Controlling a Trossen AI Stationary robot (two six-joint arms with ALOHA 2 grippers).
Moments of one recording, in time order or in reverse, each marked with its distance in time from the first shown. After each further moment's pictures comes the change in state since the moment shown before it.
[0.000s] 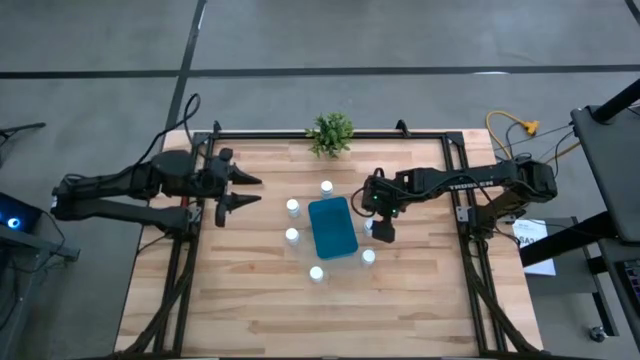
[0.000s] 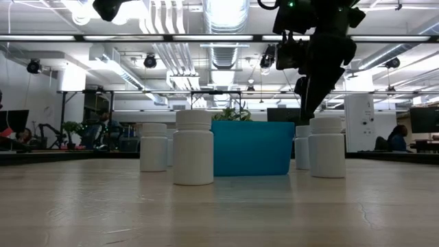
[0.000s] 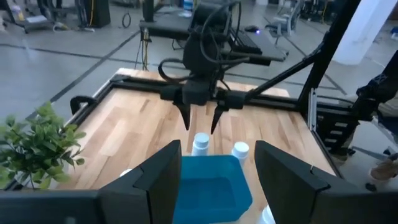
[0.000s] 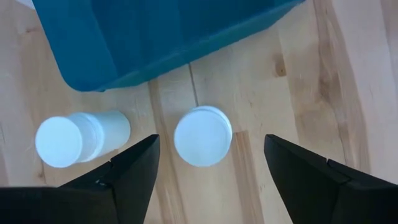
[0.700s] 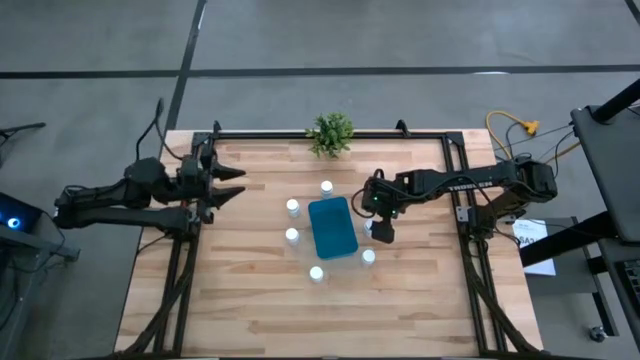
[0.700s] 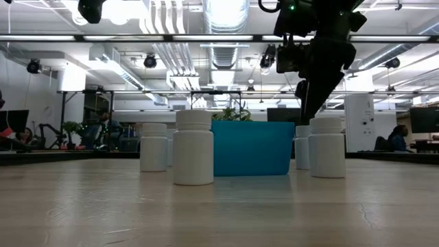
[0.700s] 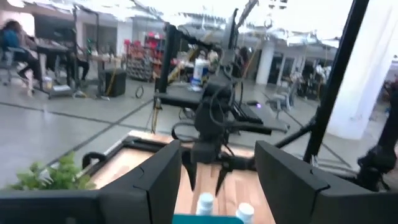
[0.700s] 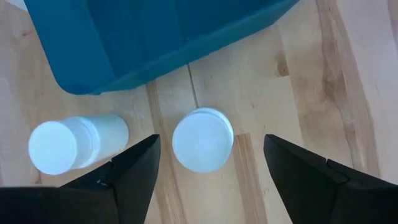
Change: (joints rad) left arm 0.000 -0.250 -0.240 0.306 -0.072 -0.029; right arm 0.000 0.000 -0.034 0.048 -0.002 0.019
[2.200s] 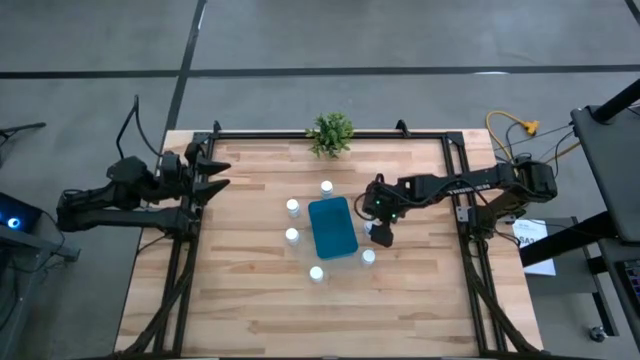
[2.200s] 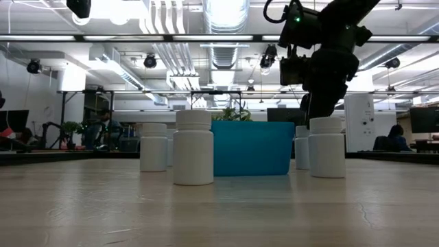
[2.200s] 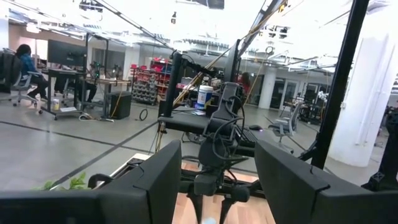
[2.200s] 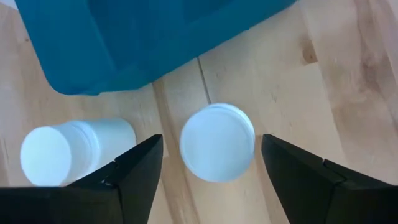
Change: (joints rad) left arm 0.000 -0.034 0.000 -0.005 -0.027 0.001; right arm 0.003 0.000 -0.112 0.145 -0.052 0.078
